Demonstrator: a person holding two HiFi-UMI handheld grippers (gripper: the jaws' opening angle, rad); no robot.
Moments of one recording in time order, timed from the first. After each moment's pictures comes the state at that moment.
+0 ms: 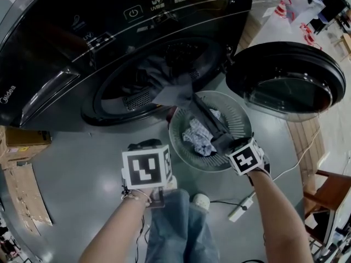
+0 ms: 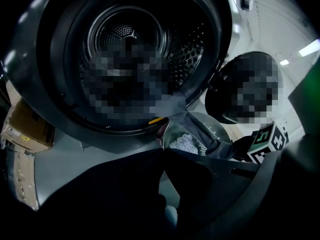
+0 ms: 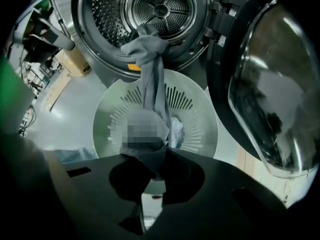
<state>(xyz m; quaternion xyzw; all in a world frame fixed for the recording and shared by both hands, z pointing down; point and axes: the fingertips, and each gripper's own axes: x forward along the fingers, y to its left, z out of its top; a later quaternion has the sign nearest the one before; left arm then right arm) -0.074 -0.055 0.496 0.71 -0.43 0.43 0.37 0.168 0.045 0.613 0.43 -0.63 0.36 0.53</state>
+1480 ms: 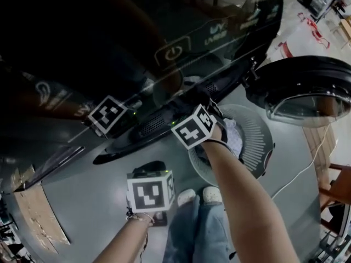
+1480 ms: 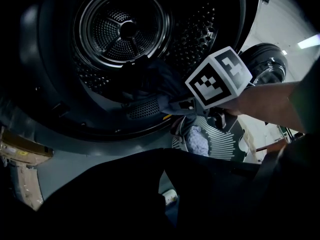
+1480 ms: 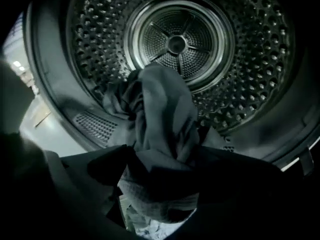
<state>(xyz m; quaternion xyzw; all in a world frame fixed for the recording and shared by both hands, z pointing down) -0.123 -0.095 0.545 0.70 -0.39 0.48 0.36 0.003 -0.240 0.602 0.50 -0.74 0.20 0.41</state>
